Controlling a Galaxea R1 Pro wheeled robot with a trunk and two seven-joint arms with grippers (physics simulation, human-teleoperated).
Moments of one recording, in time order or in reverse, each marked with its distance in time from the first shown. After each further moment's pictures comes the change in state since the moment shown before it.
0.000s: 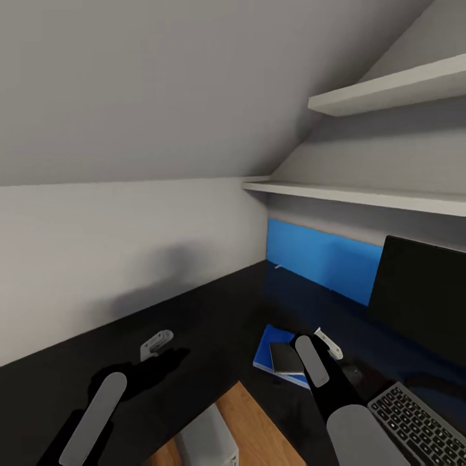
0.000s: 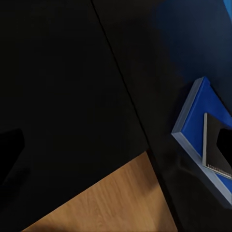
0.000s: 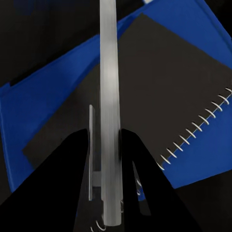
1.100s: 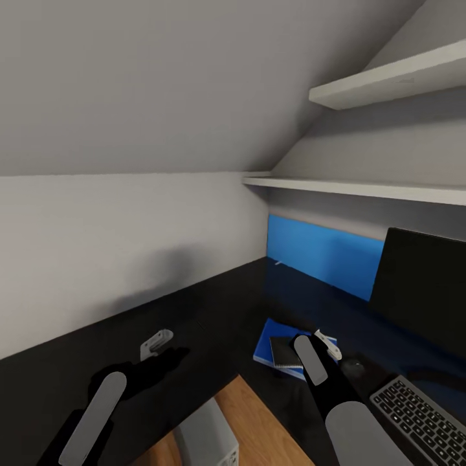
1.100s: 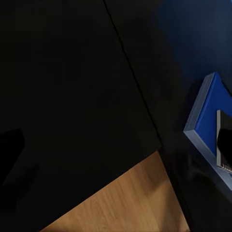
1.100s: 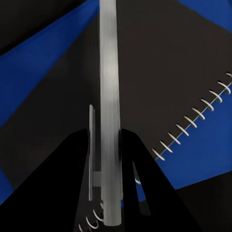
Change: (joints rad) left arm 0.000 0.000 0.001 -0.005 -0.001 0.001 0.000; right arm -0.017 0.000 0.000 0.043 0.000 0.002 0.000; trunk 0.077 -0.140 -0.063
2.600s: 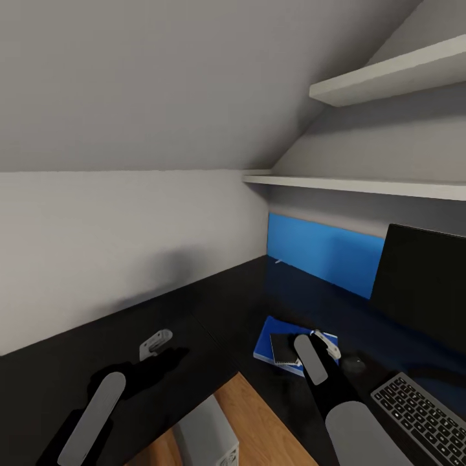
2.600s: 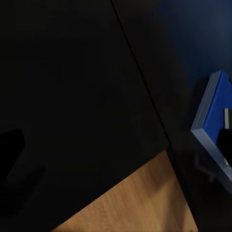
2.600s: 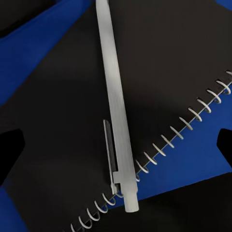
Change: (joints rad) left arm 0.001 0.007 -0.003 -0.001 -0.001 -0.001 -0.003; right arm 0.001 0.000 0.003 -0.011 0.002 0.029 0.002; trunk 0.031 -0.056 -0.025
